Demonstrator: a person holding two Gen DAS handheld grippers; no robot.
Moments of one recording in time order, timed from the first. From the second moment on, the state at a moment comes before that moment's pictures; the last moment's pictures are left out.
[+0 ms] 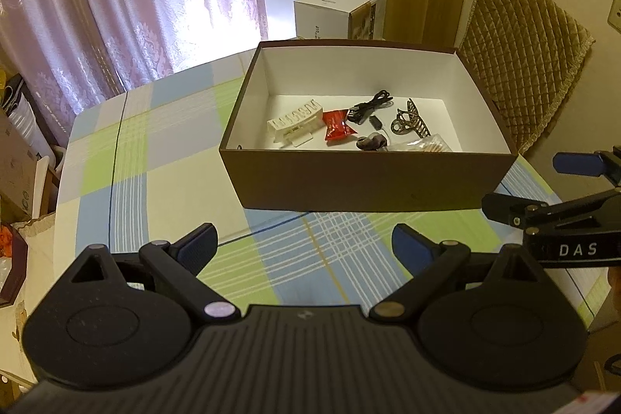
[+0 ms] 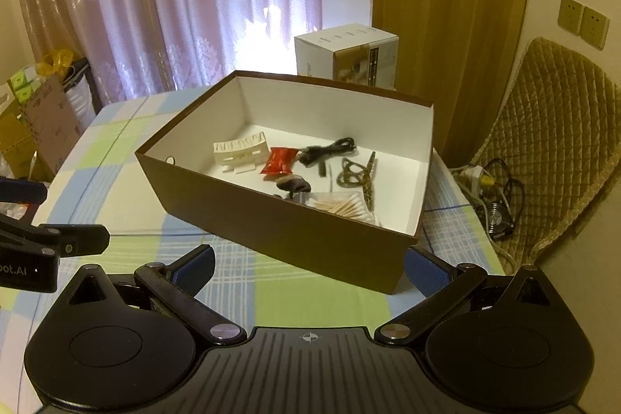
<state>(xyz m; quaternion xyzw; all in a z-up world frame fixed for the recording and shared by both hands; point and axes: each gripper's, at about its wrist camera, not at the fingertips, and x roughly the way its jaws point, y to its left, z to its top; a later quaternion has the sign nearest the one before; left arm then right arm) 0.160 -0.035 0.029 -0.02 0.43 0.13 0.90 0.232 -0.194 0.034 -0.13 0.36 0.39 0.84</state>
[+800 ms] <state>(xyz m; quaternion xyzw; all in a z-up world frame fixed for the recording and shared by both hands) 0.146 -0.056 0.024 -0.01 0.43 0.11 0.90 0.216 -0.214 0.036 -0.13 0.35 0.38 0.84</state>
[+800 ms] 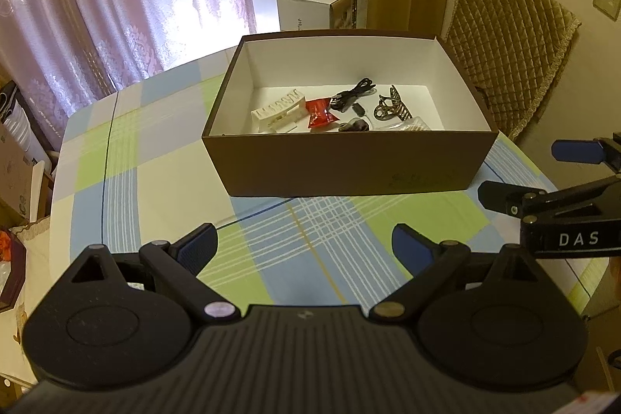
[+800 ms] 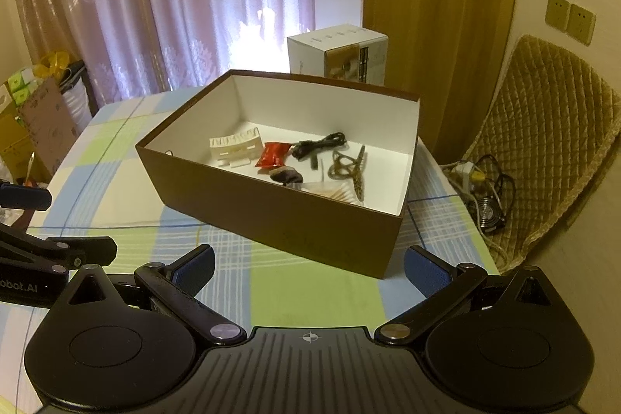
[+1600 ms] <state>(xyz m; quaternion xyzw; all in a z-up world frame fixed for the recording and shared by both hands) 0.146 -0.063 0.023 0.00 0.42 0.10 0.90 0.212 -0.220 0.034 -0.13 0.35 0.38 0.85</state>
